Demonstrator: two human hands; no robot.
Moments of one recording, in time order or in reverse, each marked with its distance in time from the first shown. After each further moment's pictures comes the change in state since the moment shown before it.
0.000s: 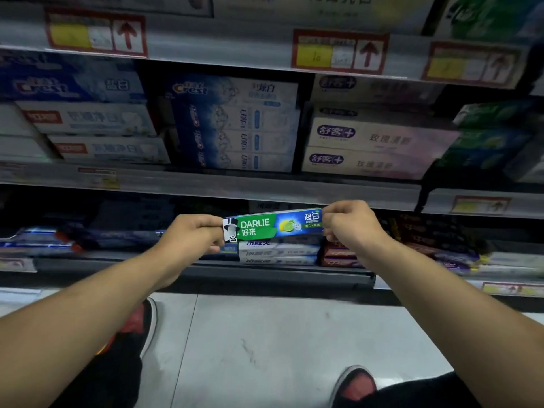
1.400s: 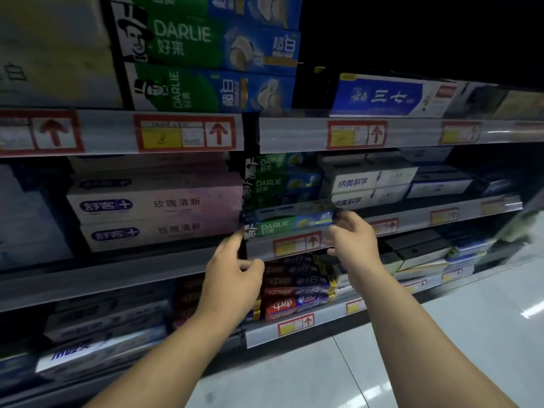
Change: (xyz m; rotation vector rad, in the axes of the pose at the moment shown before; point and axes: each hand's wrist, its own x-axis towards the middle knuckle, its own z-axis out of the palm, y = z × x) left_hand -0.010 0.146 0.330 -0.002 -0.126 0.399; right_hand 0.040 0.103 -0.273 0.305 0.510 0.018
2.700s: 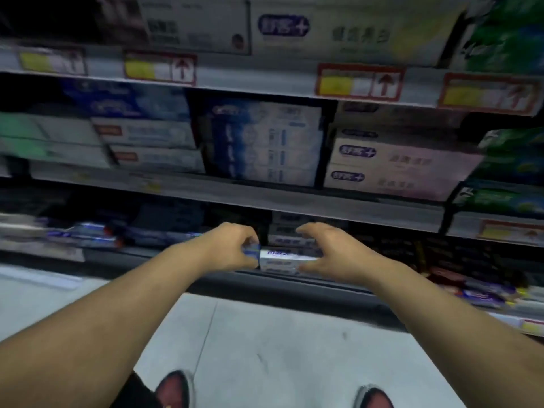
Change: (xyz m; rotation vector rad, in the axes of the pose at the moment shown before) left_hand -0.077 -0.120 -0.328 0.850 -0.257 -0.186; right_hand -0.204 -0.037 0.247 -0.907 -1.038 -0.682
